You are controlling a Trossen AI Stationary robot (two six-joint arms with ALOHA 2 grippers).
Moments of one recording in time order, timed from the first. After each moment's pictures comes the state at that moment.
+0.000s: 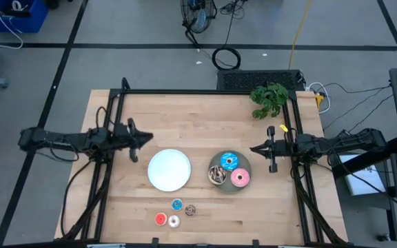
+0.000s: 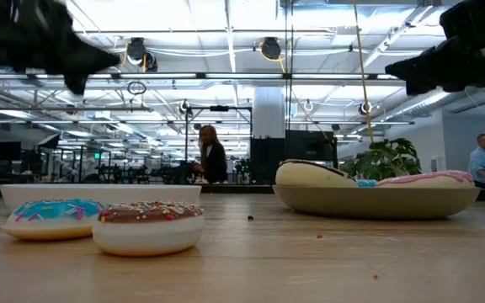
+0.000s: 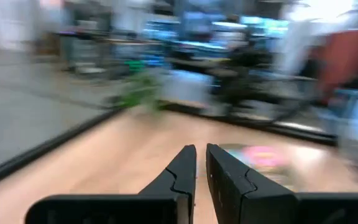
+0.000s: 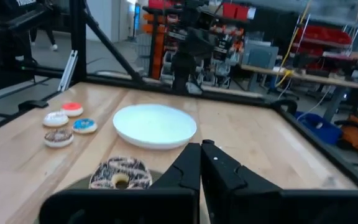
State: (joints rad) left arm -0.06 0.34 0.11 0.26 -0.26 -0.15; right arm 0.13 0.29 0.05 0.22 0.13 -0.13
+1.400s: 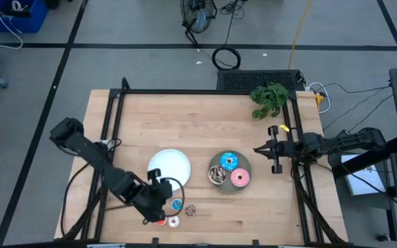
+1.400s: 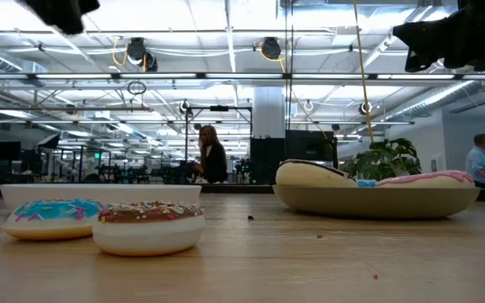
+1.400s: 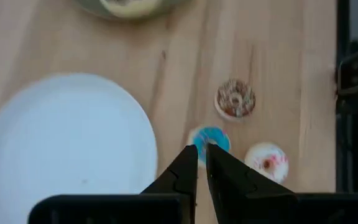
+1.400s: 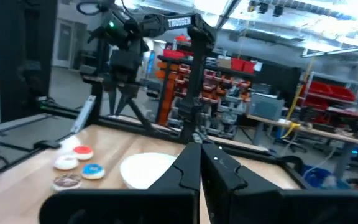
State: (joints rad) left arm -0.66 1.61 1.25 -0.75 -0.37 -0.76; right arm 0.15 0.29 0.05 0.41 0.05 -0.20
